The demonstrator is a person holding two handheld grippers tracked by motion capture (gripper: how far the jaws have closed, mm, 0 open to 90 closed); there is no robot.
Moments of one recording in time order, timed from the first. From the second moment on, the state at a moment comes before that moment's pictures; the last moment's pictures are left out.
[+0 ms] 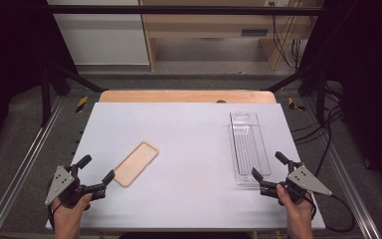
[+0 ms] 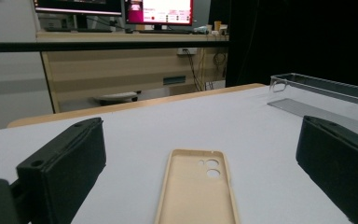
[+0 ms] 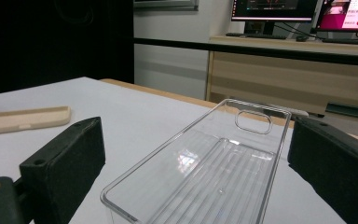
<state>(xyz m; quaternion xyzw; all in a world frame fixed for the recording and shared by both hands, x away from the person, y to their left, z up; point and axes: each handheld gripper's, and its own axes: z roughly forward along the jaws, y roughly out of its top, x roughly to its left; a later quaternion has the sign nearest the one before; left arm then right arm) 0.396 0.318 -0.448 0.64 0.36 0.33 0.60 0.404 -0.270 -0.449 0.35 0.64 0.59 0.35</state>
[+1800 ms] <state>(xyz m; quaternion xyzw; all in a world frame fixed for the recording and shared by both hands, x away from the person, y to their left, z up) 0.466 0.235 -0.436 0.77 0.38 0.22 0.46 0.397 -0.280 -0.447 0.36 0.63 0.59 0.36</state>
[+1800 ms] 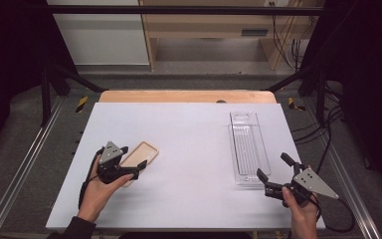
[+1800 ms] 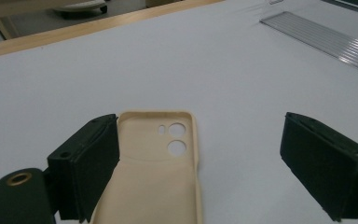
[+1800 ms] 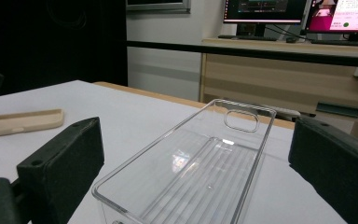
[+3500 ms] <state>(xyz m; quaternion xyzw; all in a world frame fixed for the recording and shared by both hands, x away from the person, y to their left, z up) 0.517 0.207 -0.456 0.85 0.42 0.15 0.28 0.398 -0.282 -0.449 0.36 0.62 0.60 0.35</state>
